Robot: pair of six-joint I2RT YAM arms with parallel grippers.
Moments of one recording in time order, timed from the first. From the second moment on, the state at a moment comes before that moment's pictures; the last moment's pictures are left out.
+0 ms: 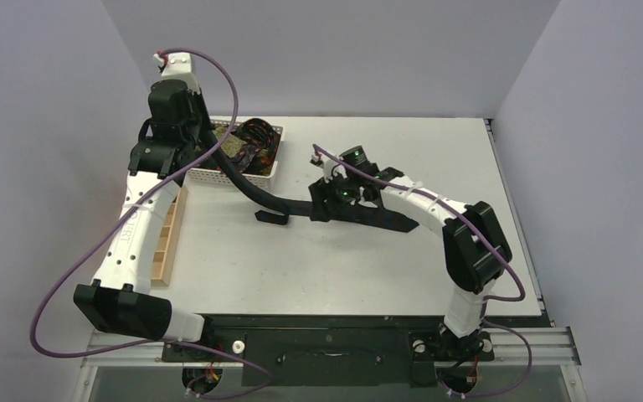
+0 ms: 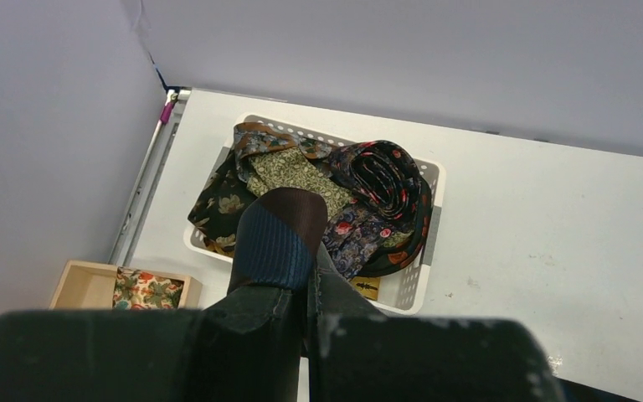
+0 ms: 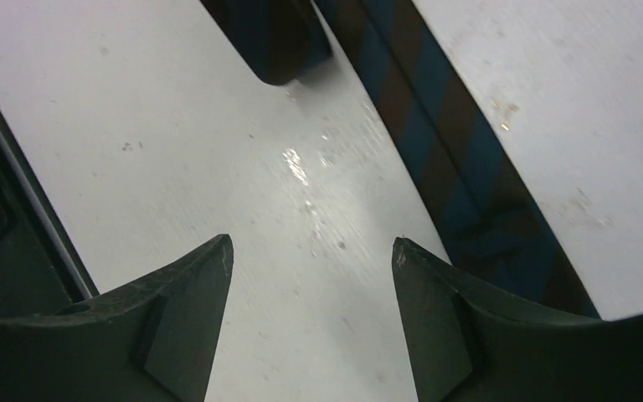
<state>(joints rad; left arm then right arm) -0.18 1.41 1.63 -0.49 -0.29 -0.14 0.57 1.80 1.36 -0.44 -0.47 -0.06</state>
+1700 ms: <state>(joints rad) 0.20 1.44 1.25 -0.62 -0.13 -0.10 0.66 2.20 2.05 -1.01 -0.37 -0.35</state>
